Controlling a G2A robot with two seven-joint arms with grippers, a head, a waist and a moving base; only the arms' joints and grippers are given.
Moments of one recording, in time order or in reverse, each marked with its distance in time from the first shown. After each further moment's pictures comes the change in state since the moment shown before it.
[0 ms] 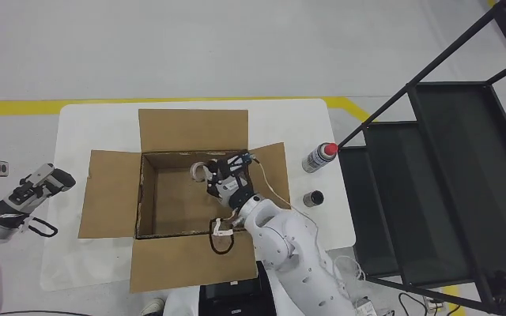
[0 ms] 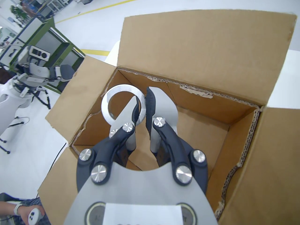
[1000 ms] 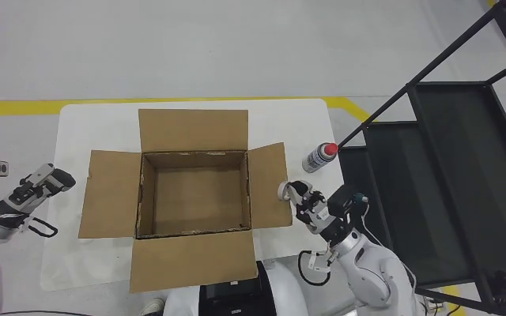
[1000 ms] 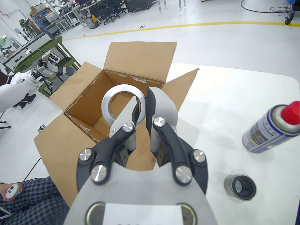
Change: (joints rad) left arm 0.000 0.000 0.000 0.000 0.000 0.000 0.000; right arm -0.530 0.116 0.526 -0.310 0.096 -0.475 -0.292
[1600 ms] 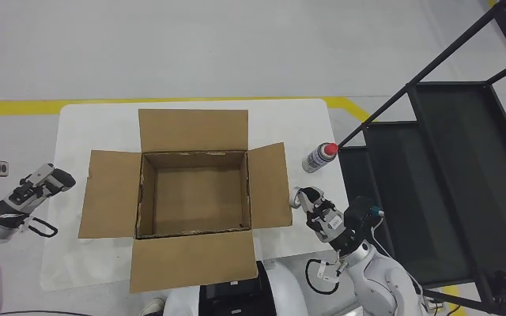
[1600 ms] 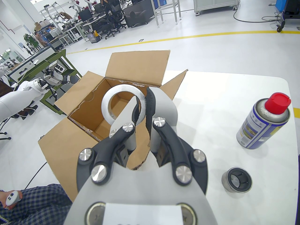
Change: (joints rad) left arm 0.000 0.000 0.000 0.000 0.000 0.000 0.000; right arm -0.052 0.007 0.025 0.014 0.000 -0.039 -0.123
